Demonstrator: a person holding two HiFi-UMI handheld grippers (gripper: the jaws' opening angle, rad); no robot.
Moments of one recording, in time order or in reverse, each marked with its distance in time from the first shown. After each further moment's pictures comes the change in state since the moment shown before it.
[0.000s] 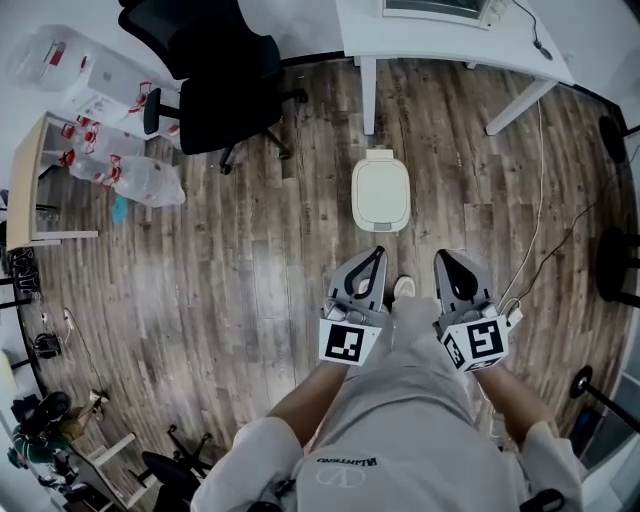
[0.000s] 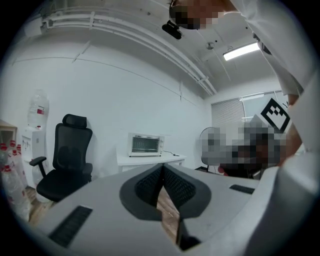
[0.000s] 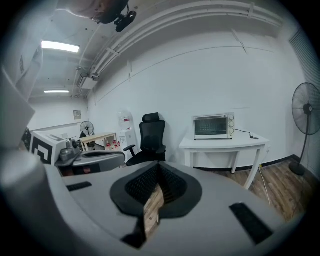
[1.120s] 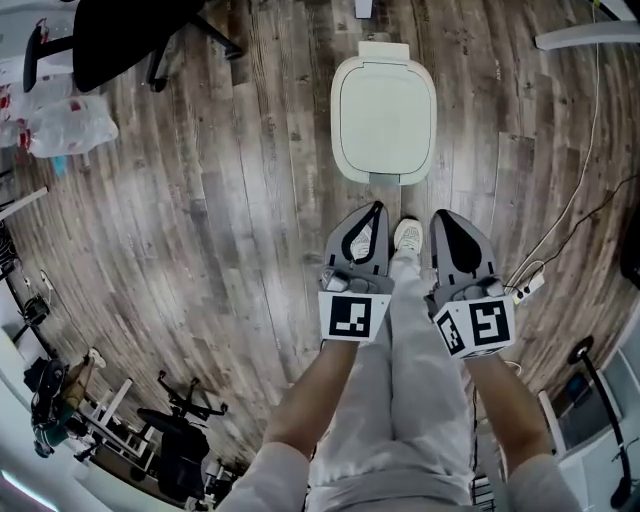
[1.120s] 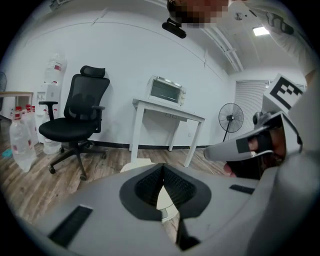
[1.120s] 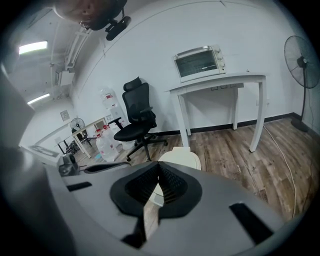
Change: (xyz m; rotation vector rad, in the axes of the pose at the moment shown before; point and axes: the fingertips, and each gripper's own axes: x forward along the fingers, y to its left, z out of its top) left arm 0.125 0.081 -0.379 -0.132 0.303 0.136; right arm 0.207 -0.090 -0.316 0.200 0.254 -0.015
